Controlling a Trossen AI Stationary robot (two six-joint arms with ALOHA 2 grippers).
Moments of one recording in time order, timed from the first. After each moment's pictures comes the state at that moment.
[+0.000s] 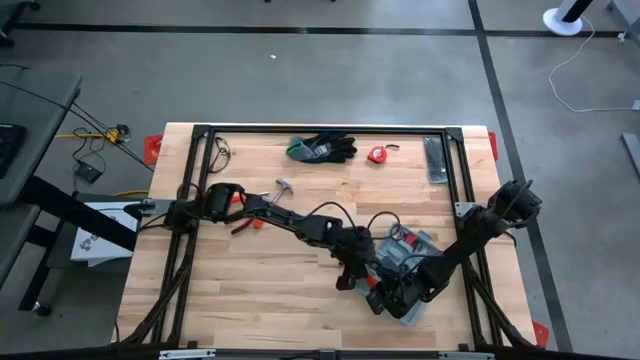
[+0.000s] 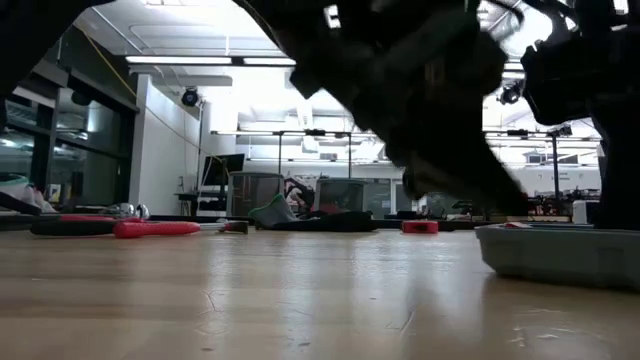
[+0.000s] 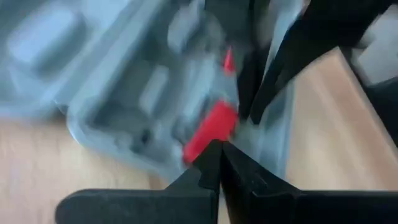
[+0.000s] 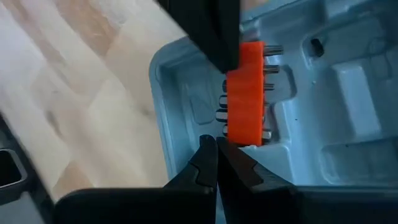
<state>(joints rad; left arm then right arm) -0.16 2.31 1.67 -0.15 0.32 -0.09 0.70 1.76 0.90 -0.26 0.31 1.55</state>
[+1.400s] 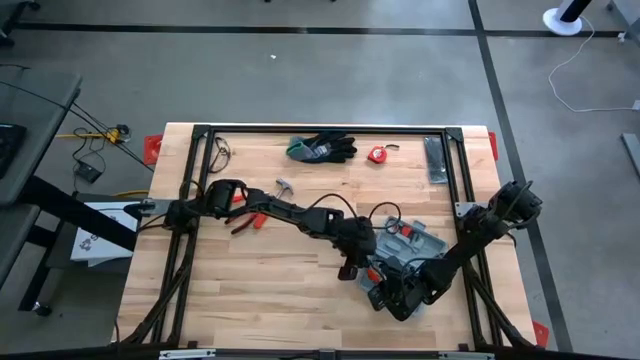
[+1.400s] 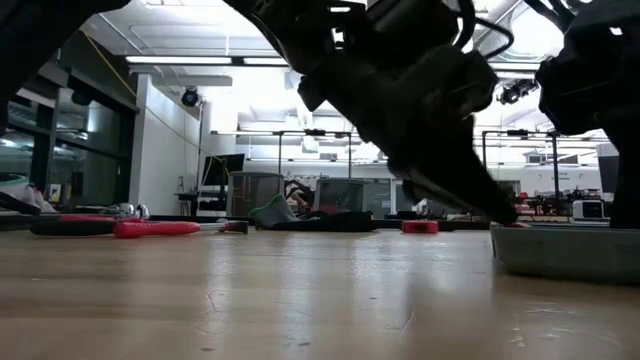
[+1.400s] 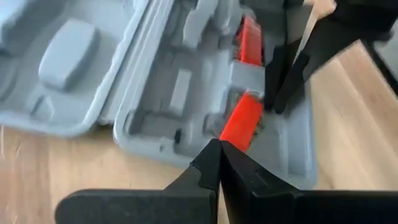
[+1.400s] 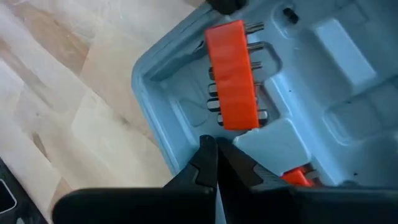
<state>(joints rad) -0.12 2.32 1.68 -0.17 0.32 -0.03 0.73 1.76 0.89 -0.32 0.35 1.72</state>
